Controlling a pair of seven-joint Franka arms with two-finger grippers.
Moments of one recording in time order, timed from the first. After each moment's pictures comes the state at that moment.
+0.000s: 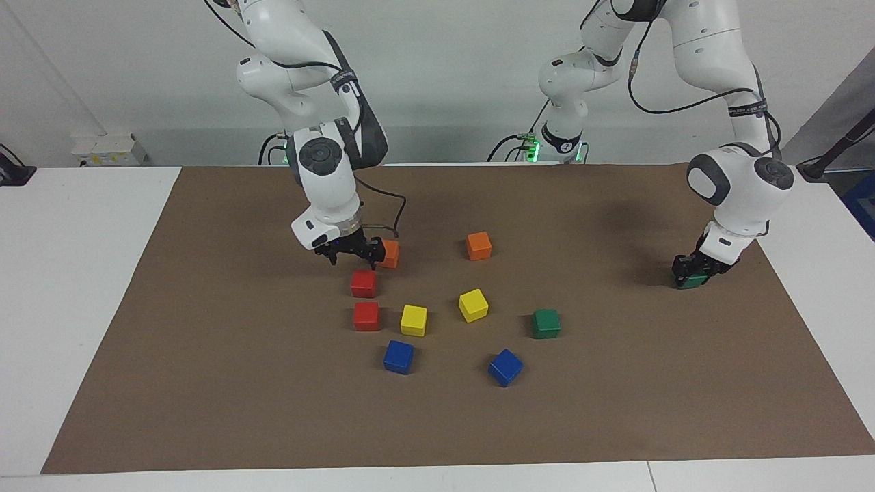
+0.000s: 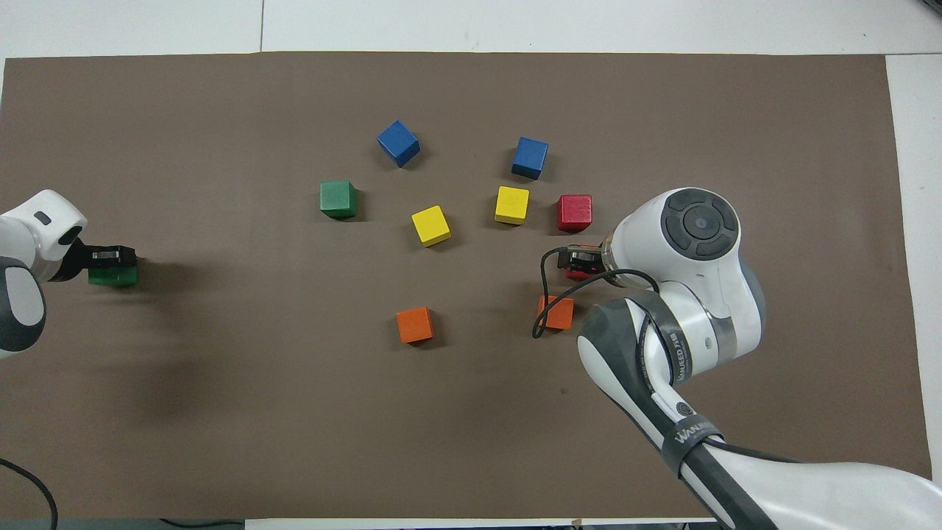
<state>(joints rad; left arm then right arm) 0.28 0.24 -0.04 -2.12 0.02 2.47 0.29 0.36 0.17 -0.01 -2.10 0.02 2.29 0.52</state>
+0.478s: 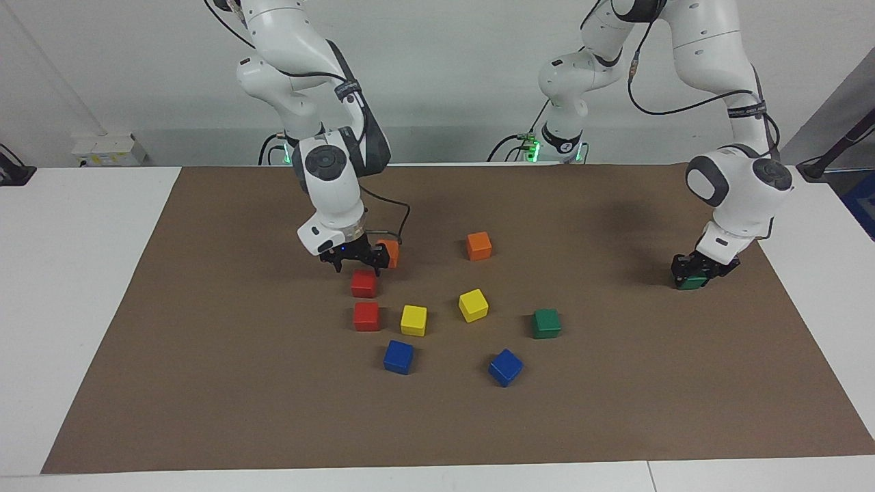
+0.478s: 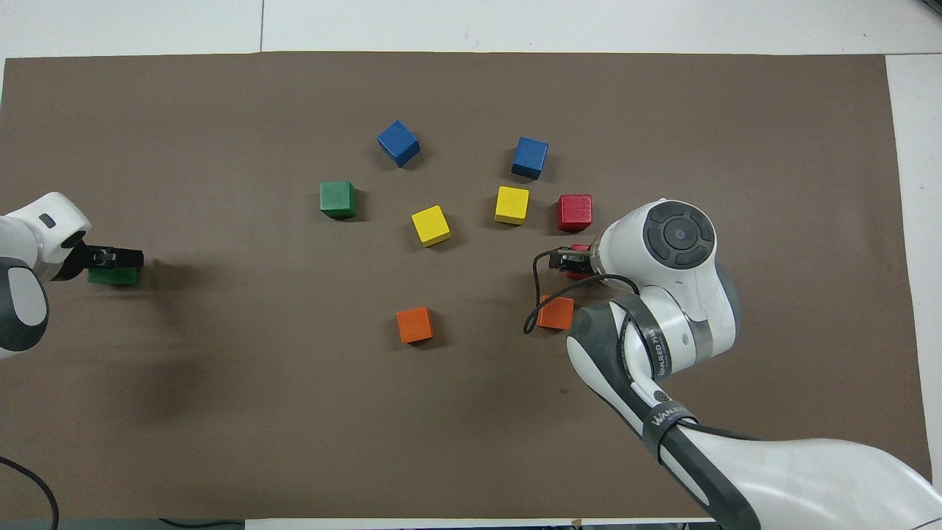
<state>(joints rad) 0.28 0.24 -0.04 -2.12 0.02 2.48 0.33 0.36 0.23 -0.01 -2.11 0.02 2.36 0.52</state>
